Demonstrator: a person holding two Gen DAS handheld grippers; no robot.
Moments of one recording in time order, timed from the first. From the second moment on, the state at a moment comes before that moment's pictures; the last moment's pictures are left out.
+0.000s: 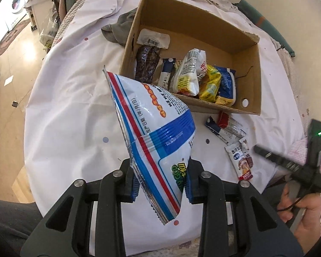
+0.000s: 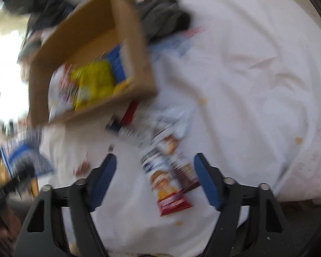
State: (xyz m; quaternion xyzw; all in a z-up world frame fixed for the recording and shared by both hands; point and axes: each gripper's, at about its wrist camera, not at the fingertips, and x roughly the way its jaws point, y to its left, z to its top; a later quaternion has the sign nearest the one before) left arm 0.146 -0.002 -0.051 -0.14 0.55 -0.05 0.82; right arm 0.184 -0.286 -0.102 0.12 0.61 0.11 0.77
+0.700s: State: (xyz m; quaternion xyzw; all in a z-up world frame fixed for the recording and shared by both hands) left arm 0.147 0.004 -0.052 -0.17 0.56 -0.05 0.81; right arm 0.170 -0.226 -0.130 -0.01 0.63 0.16 0.76
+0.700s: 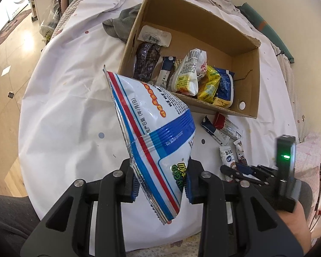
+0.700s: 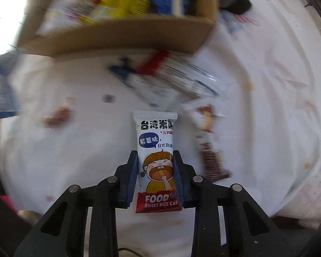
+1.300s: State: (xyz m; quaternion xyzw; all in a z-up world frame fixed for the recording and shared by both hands) left arm 0.138 -0.003 -0.041 -0.10 0.51 -0.02 0.85; right arm 0.165 -0.210 -0.069 0.08 0.54 0.27 0.79
